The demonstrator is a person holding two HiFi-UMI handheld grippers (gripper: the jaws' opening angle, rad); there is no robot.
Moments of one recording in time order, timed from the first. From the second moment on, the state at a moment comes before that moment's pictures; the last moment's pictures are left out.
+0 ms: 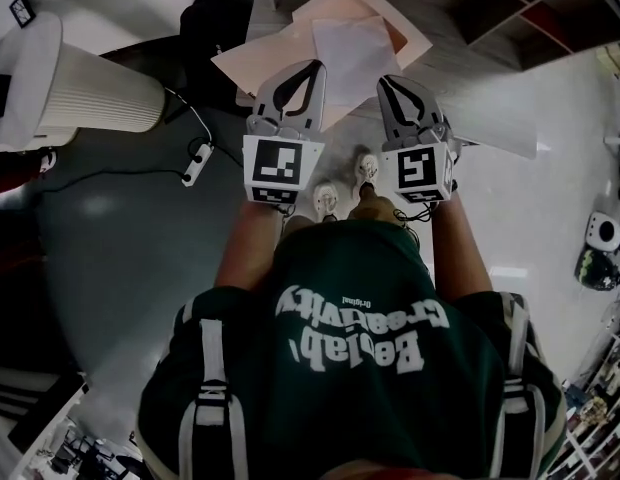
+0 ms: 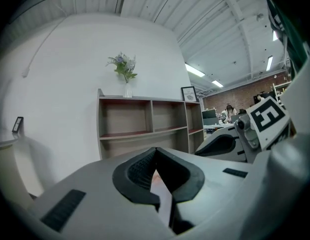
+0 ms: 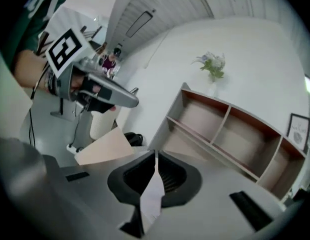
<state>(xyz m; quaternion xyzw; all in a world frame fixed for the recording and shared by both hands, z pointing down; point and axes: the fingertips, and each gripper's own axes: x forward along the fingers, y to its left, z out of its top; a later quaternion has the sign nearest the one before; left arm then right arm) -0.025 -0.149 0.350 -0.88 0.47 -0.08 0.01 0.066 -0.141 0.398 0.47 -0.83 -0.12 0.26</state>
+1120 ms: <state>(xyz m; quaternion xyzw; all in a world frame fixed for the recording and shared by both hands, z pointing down) -0.020 -0.122 0.348 -0.86 0.50 -0.08 -0.05 0.071 -0.115 0.533 0.23 -0.75 -0.29 0.55</state>
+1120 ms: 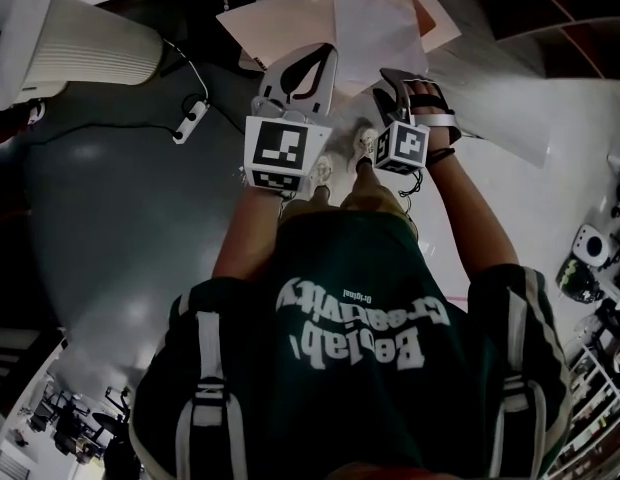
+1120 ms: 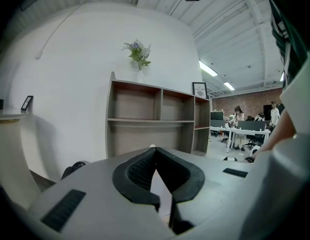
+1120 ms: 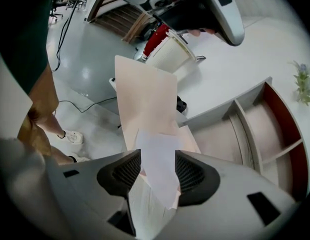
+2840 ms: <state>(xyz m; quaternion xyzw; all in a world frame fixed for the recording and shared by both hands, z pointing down) -0.046 -0.101 0.359 -0.82 0.56 -0.10 -0.08 0.080 -0.143 0.598 0.17 -0.65 -0.40 0.62</state>
